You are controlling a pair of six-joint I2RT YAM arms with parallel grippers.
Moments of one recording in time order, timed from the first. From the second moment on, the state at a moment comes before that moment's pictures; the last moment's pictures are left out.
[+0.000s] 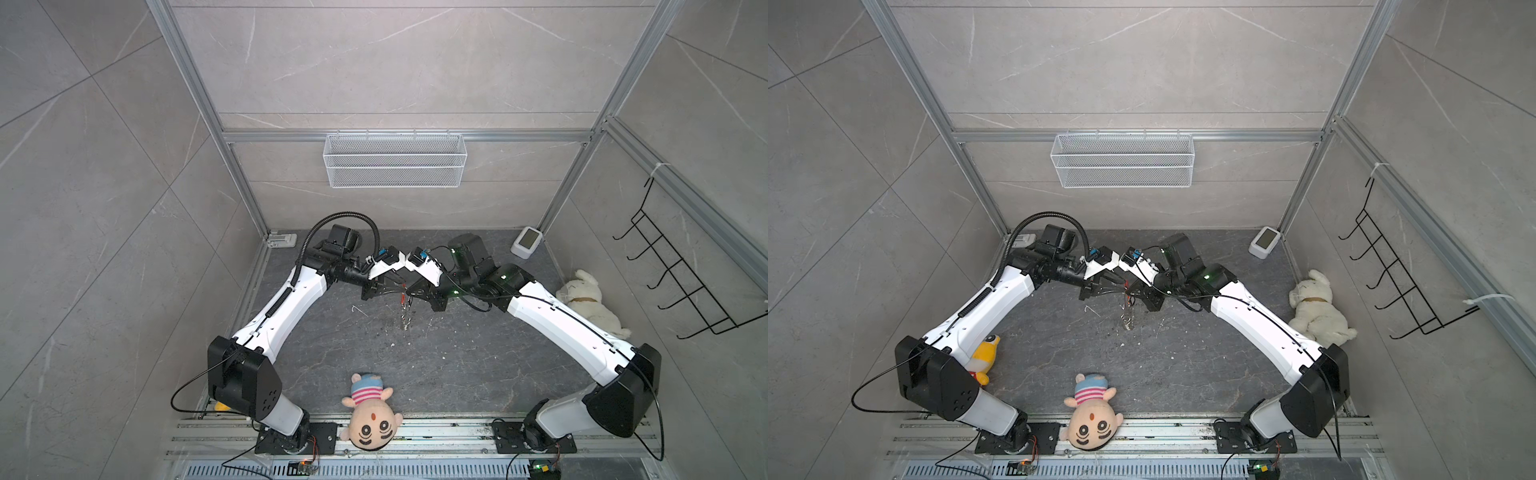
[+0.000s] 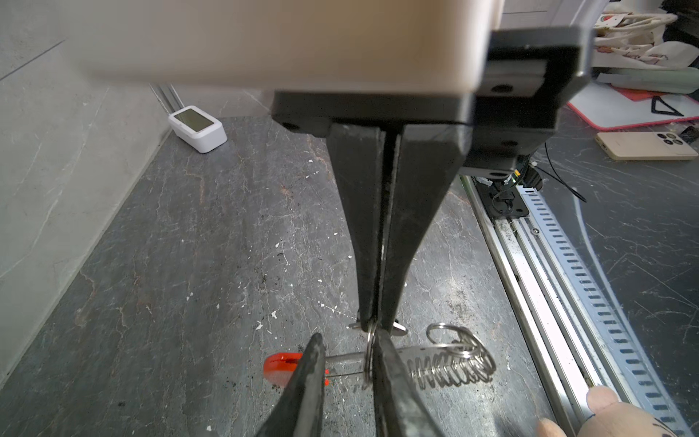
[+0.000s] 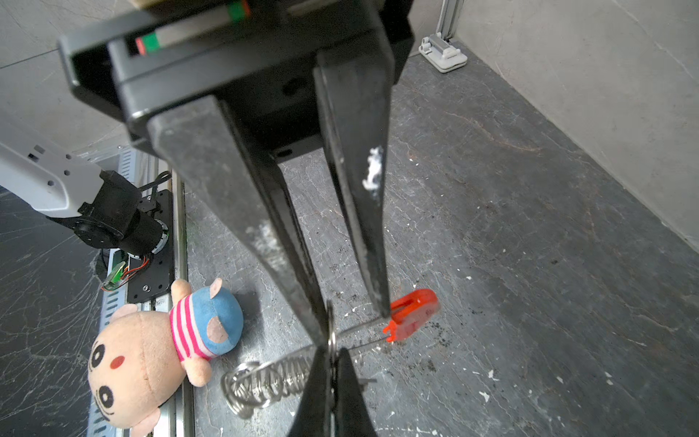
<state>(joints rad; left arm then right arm) -0.43 1.55 1.46 -0.81 1.00 0.91 0.65 1.49 1.42 -0.64 -0.52 -0.31</state>
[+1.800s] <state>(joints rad) -0.37 1.44 1.12 0.18 1.19 0.01 0.51 1.46 1.35 -0.33 -0.72 -0.01</state>
